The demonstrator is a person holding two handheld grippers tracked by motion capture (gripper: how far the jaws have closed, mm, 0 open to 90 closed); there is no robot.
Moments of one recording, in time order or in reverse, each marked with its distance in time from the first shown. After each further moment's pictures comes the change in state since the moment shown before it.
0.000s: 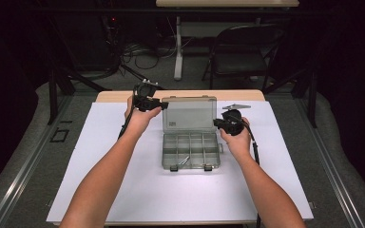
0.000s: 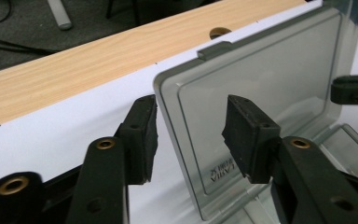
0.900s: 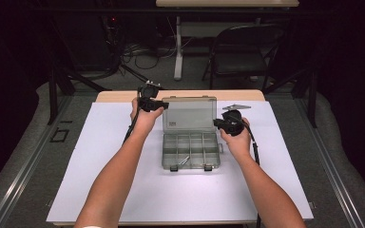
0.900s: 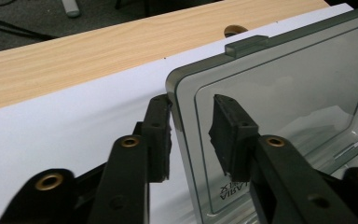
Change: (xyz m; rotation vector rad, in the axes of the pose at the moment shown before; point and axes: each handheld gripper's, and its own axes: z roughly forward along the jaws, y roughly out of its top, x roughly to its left) left arm 0.002 -0.004 0.023 0.022 0.039 -0.056; right arm 0.000 -0.001 0.000 -0.006 0.001 0.000
